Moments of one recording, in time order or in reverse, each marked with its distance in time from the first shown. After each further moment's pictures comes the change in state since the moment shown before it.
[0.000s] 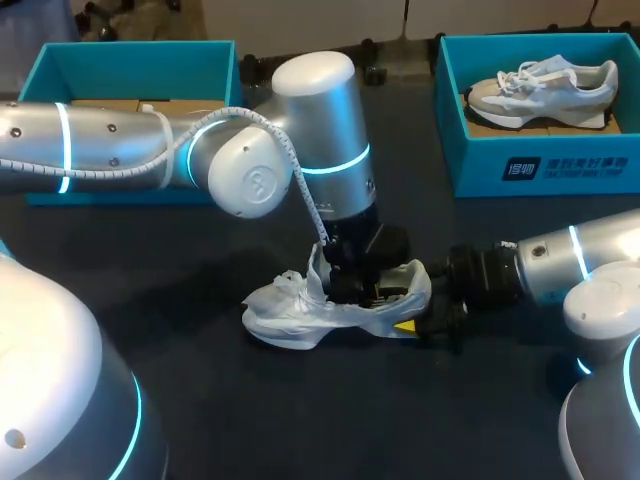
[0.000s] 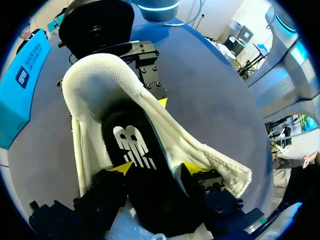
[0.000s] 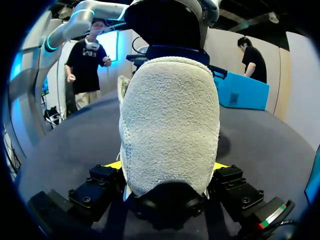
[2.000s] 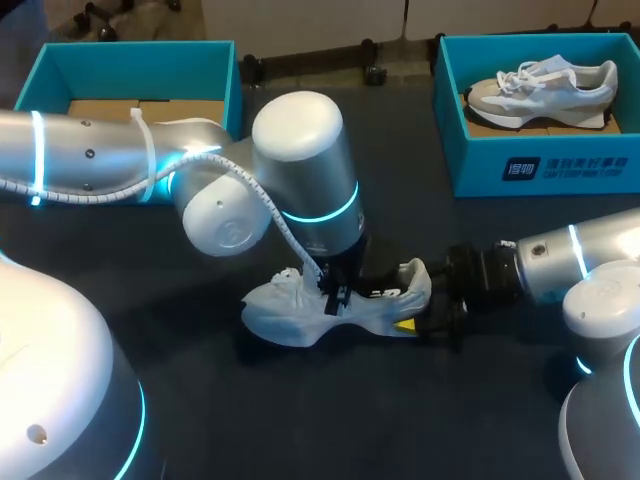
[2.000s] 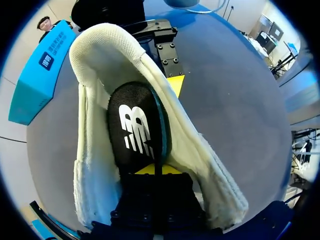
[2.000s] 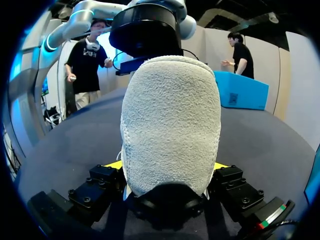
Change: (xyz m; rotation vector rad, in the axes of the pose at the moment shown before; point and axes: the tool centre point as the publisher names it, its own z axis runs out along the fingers) left arm 0.000 0.024 0.002 -0.091 -0.245 -0.126; right arm -0.002 0.000 0.000 0.000 -0.001 0.000
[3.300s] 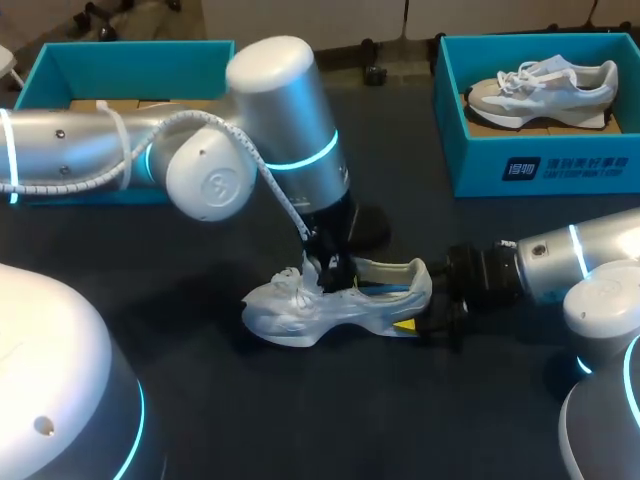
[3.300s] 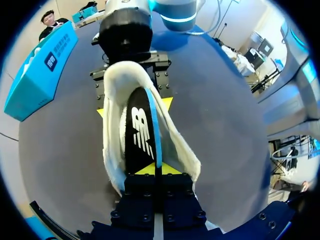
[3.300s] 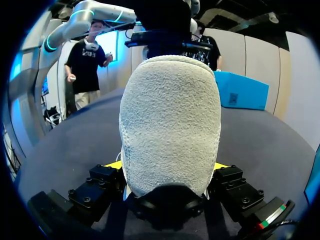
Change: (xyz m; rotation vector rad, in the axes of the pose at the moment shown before) left arm 0.001 -0.006 -0.047 0.121 0.142 -0.060; right arm 0.000 0.000 -0.001 0.000 0.001 0.000
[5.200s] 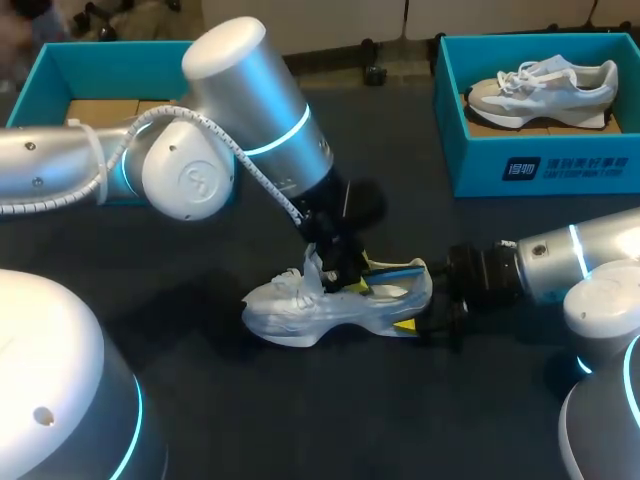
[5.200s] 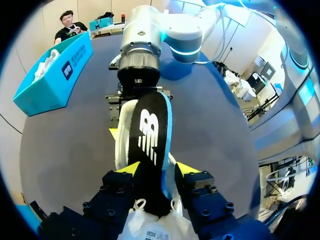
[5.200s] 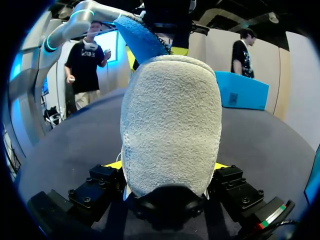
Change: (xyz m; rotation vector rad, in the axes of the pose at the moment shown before) left arm 0.005 -0.029 -0.032 0.169 -0.014 -0.094; right arm 0.000 0.000 0.000 0.000 0.000 0.000
